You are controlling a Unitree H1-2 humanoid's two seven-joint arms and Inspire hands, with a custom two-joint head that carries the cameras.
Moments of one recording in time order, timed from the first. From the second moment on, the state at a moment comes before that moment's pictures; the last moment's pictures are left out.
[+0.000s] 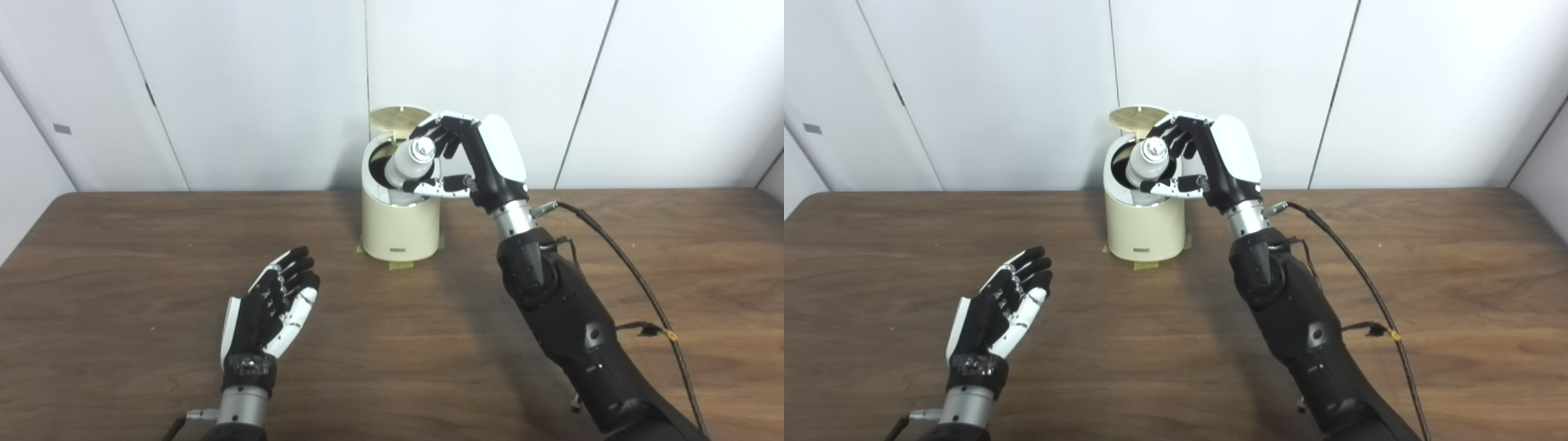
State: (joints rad) left arm 0.08 -0.02 -0.03 -0.38 0.08 0.21 0.07; right arm -0.70 -0.10 0.23 0.48 -0.62 -0.29 -0.36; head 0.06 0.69
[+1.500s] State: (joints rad) left arm 0.09 -0.02 -0.04 -0.39 0.08 0.21 0.07; right arm -0.68 -0.04 0.21 0.50 -0.66 -0.08 -0.44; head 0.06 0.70
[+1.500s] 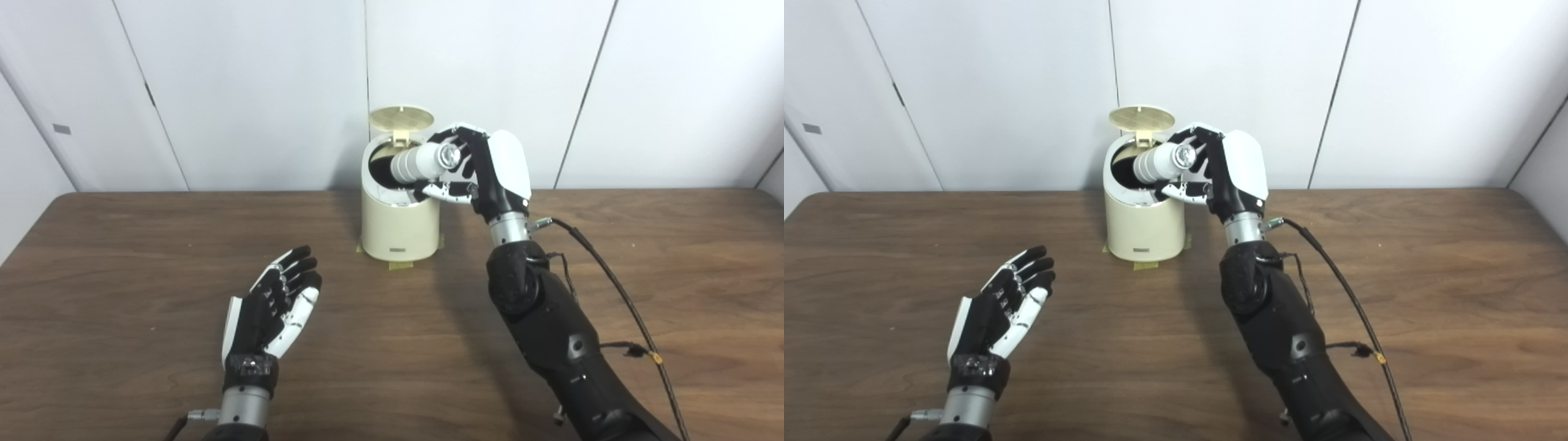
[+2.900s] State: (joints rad) left arm 0.09 -0.02 -0.04 -0.39 0.08 0.21 0.07; right arm -0.67 -0.07 0.24 0.40 -0.68 0.08 -0.34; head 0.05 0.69
